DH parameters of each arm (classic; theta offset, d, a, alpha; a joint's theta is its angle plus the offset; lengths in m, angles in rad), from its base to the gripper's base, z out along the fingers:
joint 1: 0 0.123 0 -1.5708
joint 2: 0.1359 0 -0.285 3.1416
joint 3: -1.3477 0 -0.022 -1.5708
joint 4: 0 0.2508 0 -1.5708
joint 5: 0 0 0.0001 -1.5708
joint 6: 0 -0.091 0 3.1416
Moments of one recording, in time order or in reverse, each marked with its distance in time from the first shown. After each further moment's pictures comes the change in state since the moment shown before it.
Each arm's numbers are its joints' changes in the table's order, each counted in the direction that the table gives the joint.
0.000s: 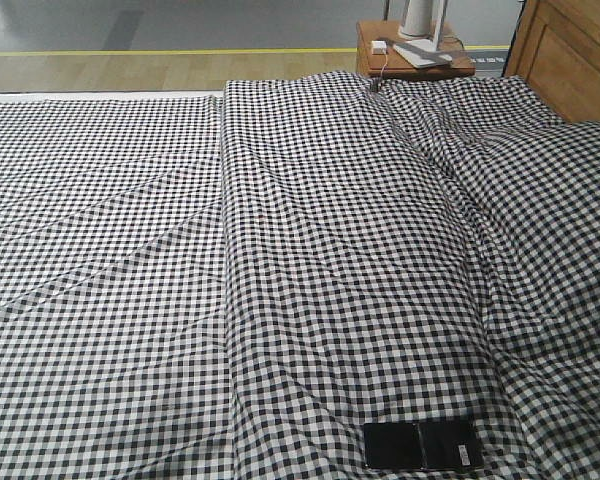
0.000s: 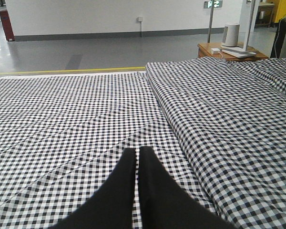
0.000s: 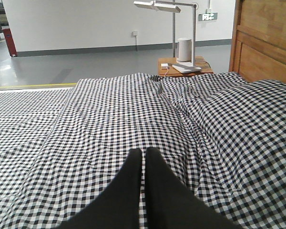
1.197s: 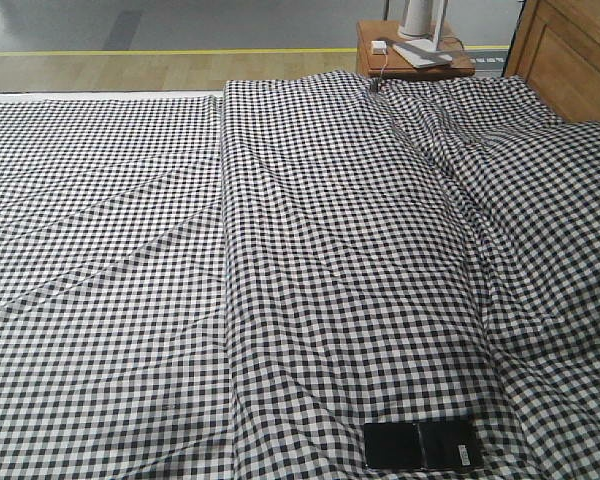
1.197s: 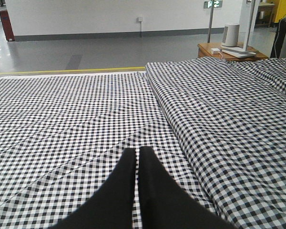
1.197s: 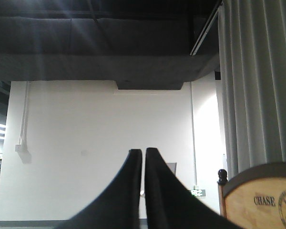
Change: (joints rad) left arm 0.000 0.000 0.000 0.000 0.000 0.000; right arm 0.000 0.113 0.387 0.000 -0.388 0.059
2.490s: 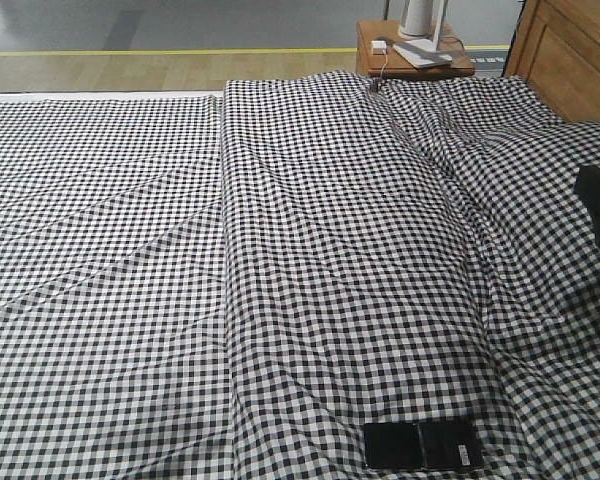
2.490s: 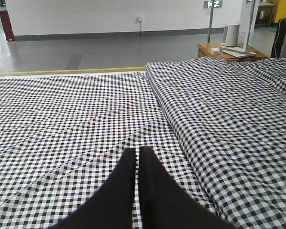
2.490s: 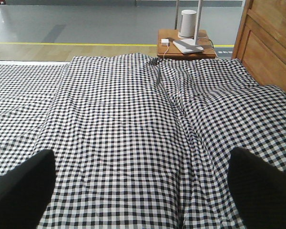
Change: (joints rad) left arm 0.000 0.000 0.000 0.000 0.000 0.000; right arm 0.000 0.744 0.347 0.000 0.457 0.003
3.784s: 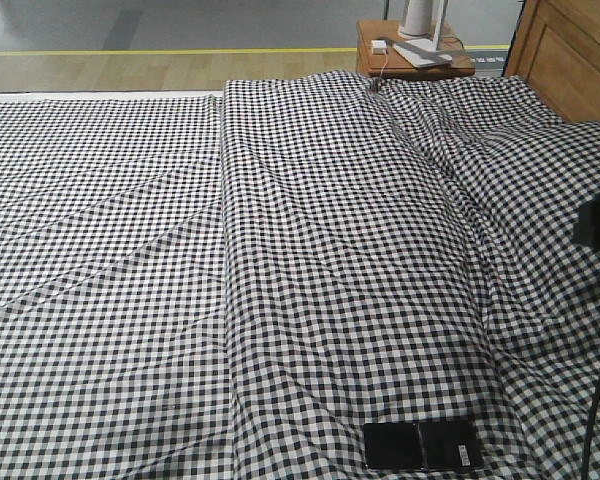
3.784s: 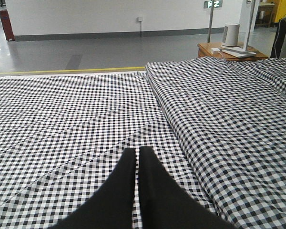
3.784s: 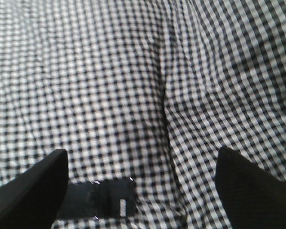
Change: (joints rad) left arm 0.000 0.000 0.000 0.000 0.000 0.000; right arm -0.240 0.531 0.322 0.098 0.443 0.077
